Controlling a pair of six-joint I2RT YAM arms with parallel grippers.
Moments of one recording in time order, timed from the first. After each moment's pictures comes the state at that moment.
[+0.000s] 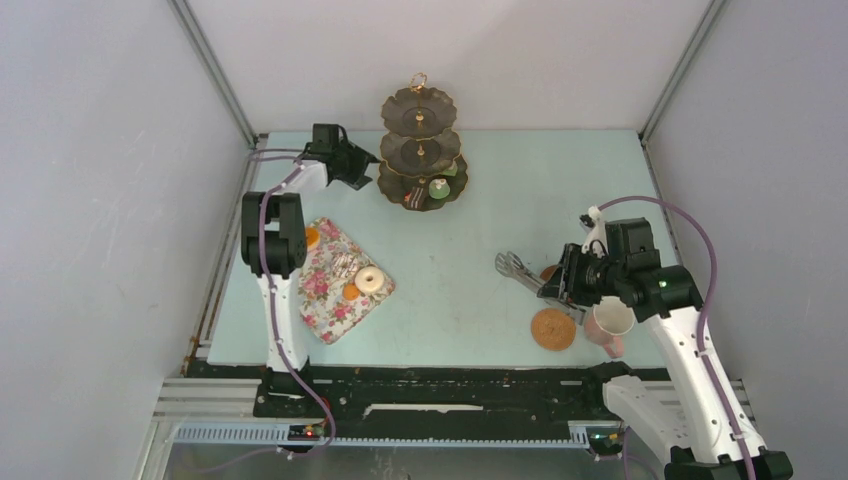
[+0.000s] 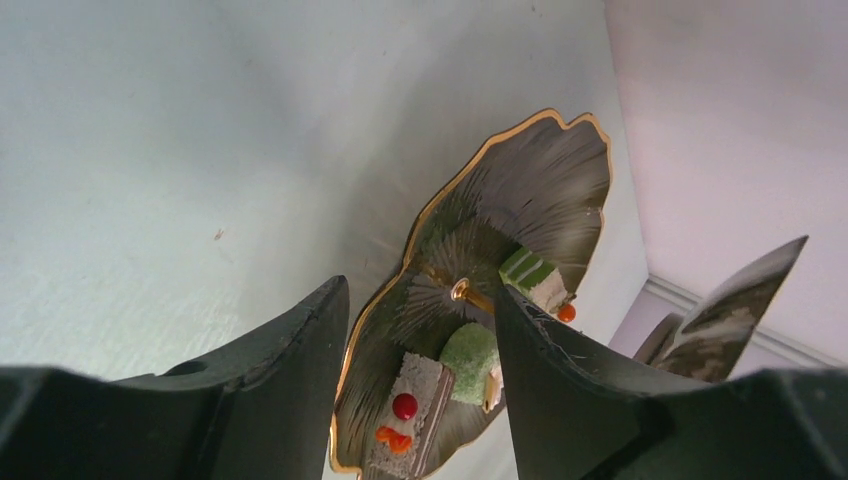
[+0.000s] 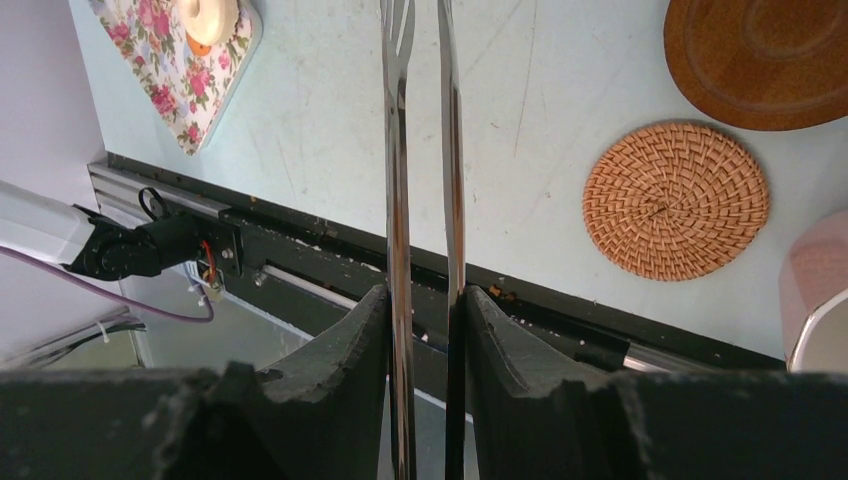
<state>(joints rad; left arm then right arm) -0.07 2.25 1.76 -0.28 0.24 -1.10 0.19 0.84 0.95 -1.04 -0.43 0.42</state>
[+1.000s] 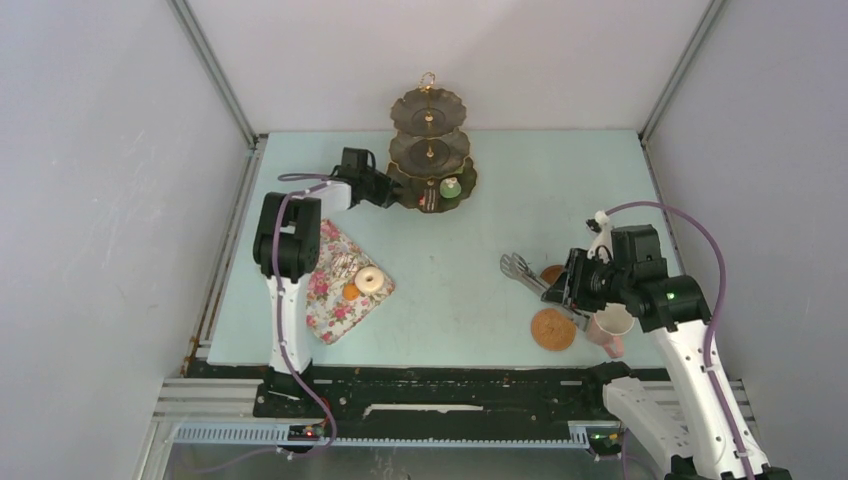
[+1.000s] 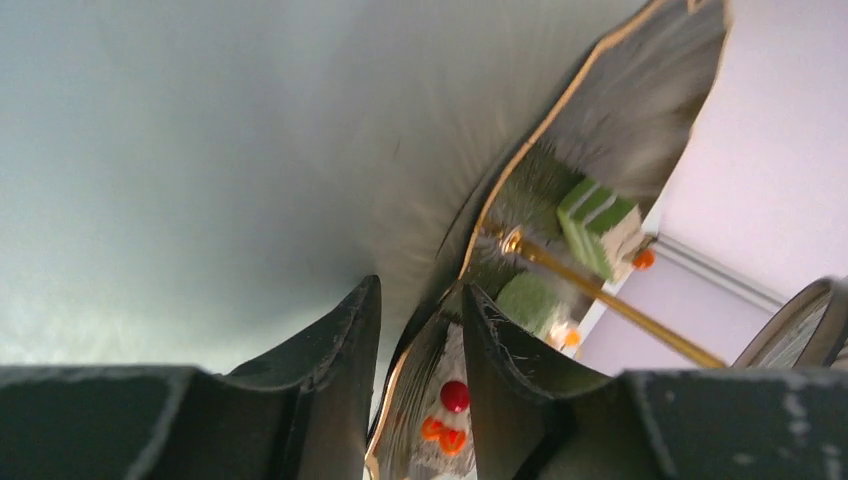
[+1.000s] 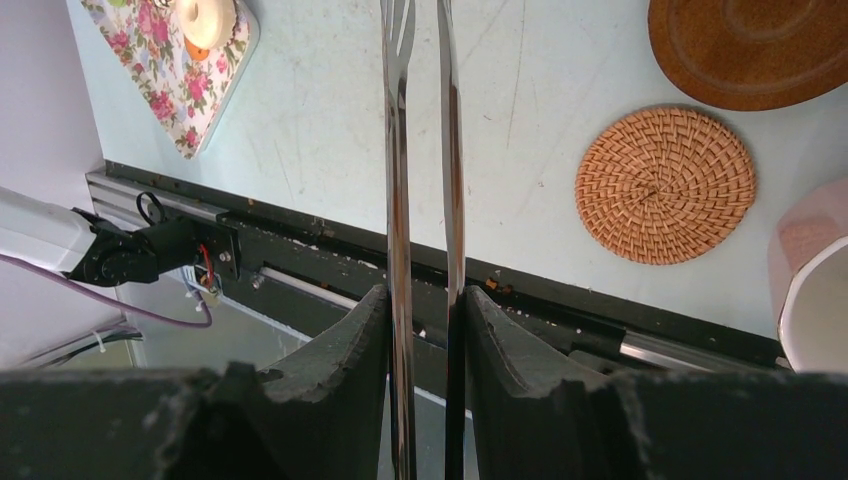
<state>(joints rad) -0.19 2.25 1.56 -0.08 0.25 -1.27 0.19 0.78 0.96 -1.08 -0.40 0.44</state>
